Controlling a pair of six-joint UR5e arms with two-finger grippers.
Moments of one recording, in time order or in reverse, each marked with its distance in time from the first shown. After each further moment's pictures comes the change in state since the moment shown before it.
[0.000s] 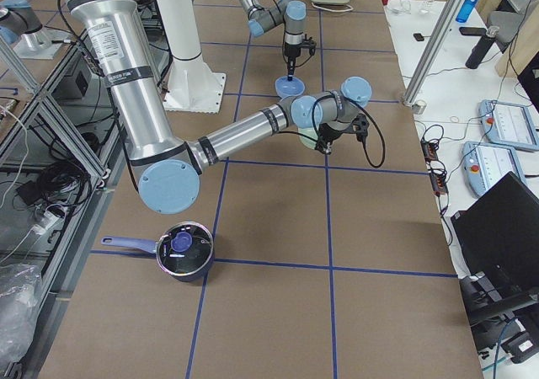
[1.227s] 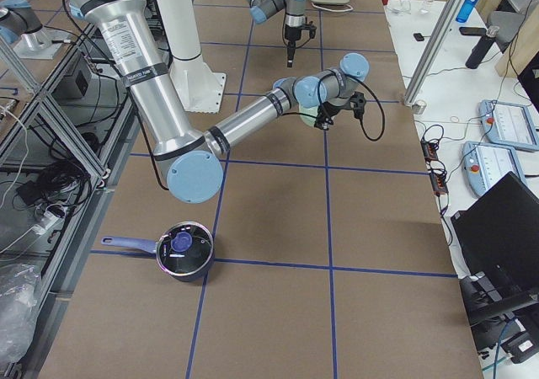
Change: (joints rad) left arm -0.122 0.183 -0.199 -0.052 -0.155 0.088; right arm -0.124 0.127 0.021 0.012 -0.003 0.241
